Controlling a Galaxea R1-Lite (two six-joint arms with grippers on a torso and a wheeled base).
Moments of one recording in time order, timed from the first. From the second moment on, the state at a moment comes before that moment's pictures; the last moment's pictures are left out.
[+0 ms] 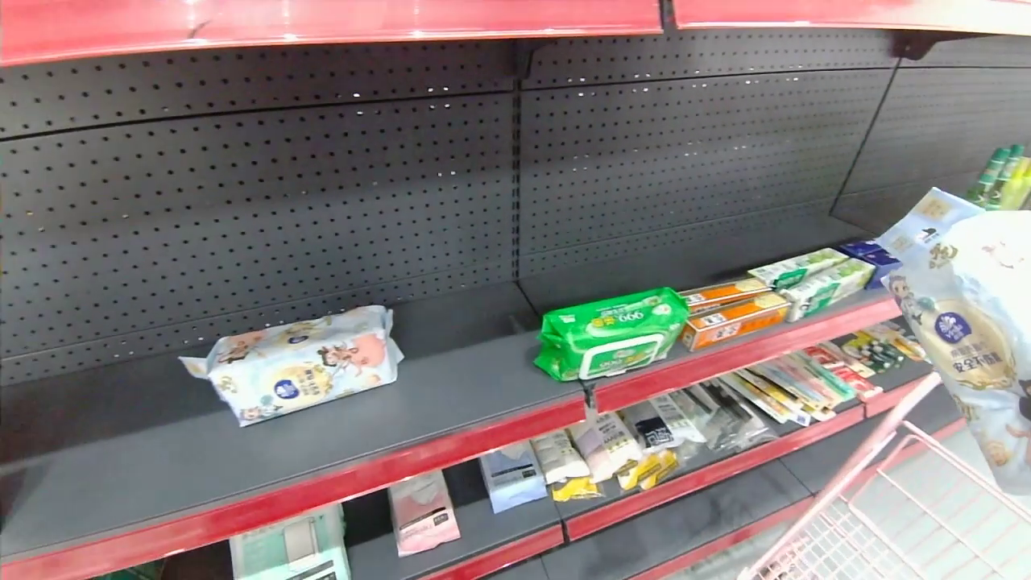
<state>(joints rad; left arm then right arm) 0.00 0.00 0.00 0.00 0.03 0.01 -0.14 0.94 -0.60 0.08 -0.13 -0.28</state>
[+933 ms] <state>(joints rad) 0.00 0.00 0.00 0.00 0.03 0.03 -0.14 0.79 -0.55 0.08 0.14 -0.24</state>
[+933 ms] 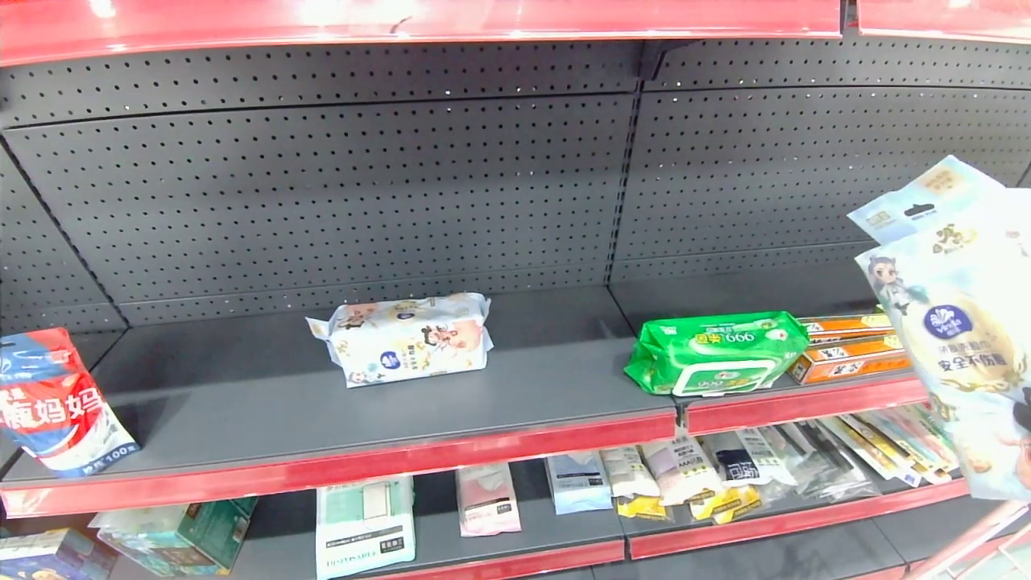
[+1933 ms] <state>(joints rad) 0.17 1.15 -0.51 -0.20 -0.29 0.26 -0.11 0.73 -0.54 0.08 0.12 -0.21</state>
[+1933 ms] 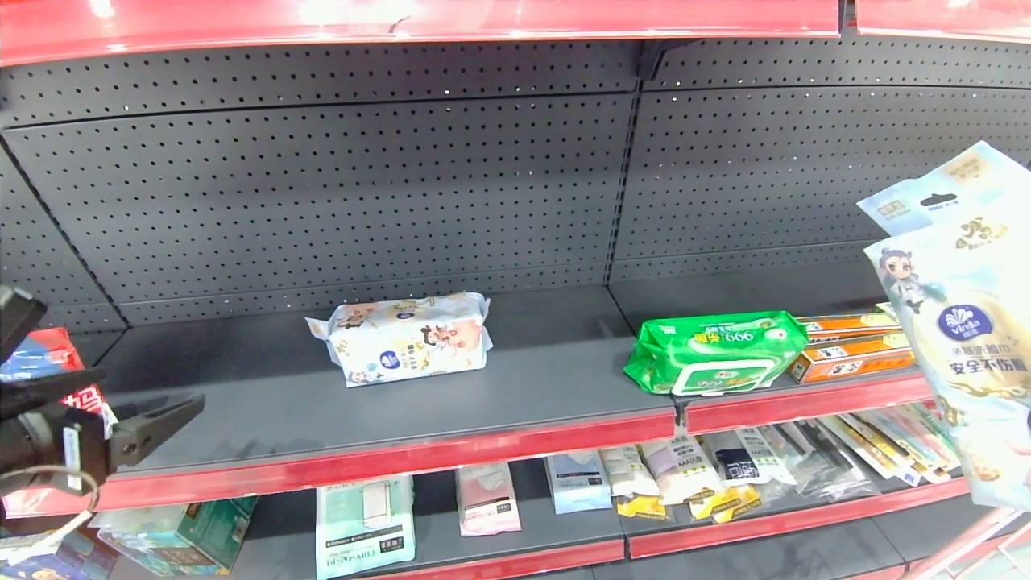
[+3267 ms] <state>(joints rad) 0.05 2.07 -1.19 -0.17 -0.71 0.60 -0.11 0.79 -0.53 0.09 0.02 -0.27</state>
